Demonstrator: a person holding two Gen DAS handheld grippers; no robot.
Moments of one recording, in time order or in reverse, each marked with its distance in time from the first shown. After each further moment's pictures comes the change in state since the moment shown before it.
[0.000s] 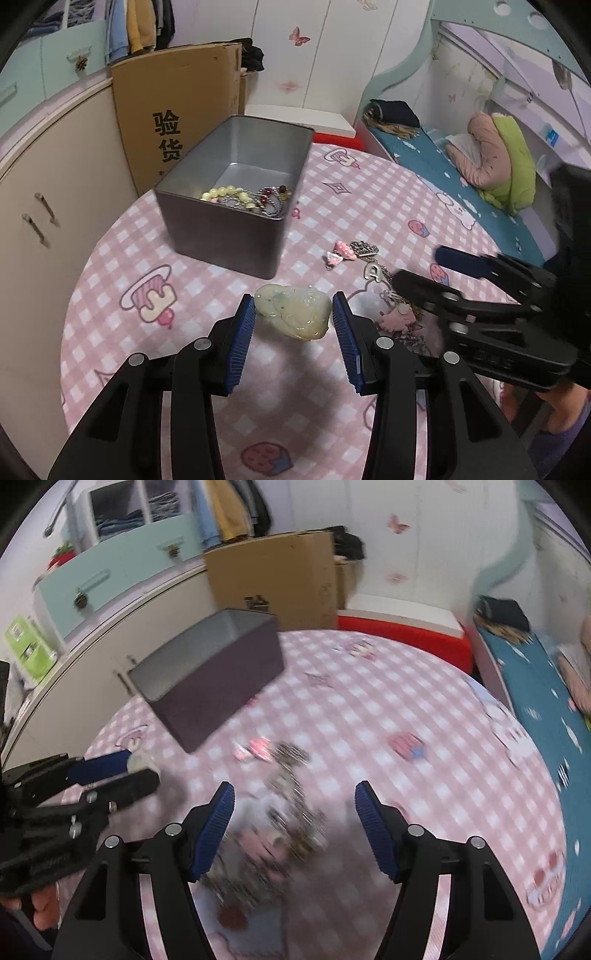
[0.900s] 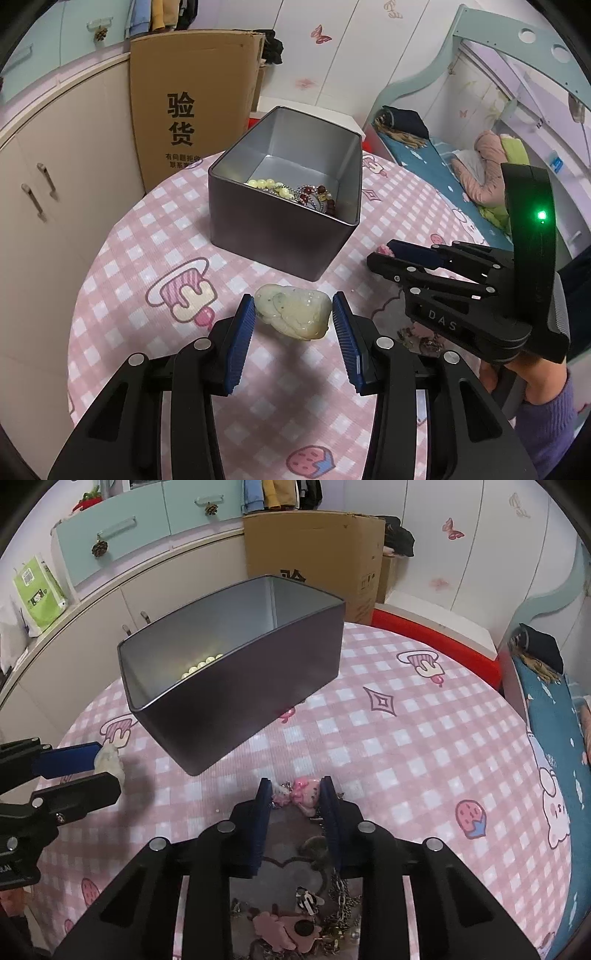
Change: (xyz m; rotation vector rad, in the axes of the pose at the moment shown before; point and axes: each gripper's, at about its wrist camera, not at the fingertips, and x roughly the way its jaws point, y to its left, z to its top) left arm 0.005 0.041 0.006 -0.088 0.023 -0.039; right arm 0.053 0.030 0.027 -0.171 0.083 0.007
